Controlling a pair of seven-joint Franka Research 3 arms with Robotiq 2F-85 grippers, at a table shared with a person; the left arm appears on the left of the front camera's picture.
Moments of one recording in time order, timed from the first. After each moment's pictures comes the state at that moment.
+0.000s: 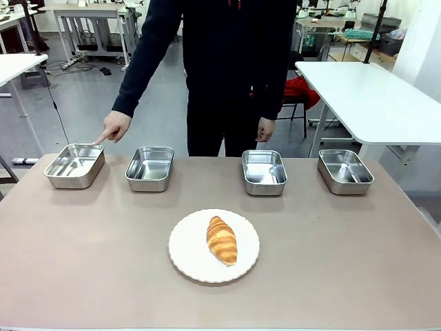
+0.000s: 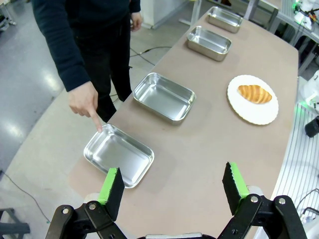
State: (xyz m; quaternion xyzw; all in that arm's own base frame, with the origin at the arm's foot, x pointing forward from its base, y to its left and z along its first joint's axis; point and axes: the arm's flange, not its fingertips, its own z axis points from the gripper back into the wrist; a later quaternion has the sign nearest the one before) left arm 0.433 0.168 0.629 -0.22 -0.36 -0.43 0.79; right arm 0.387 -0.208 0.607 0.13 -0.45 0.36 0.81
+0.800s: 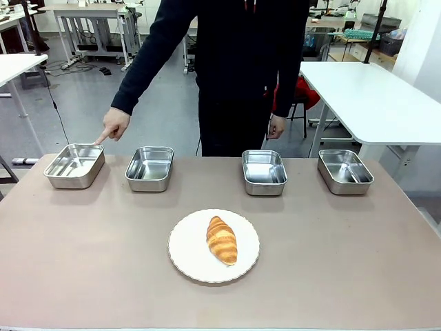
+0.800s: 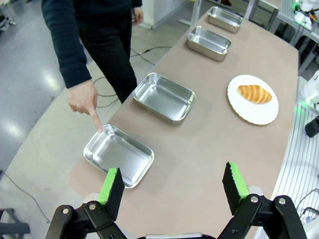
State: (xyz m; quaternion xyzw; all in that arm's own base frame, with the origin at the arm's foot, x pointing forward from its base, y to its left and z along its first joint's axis) left arm 0.433 0.168 0.629 -0.22 -0.36 -0.43 0.79; right arm 0.387 -0.208 0.607 0.13 -0.45 0.36 0.81
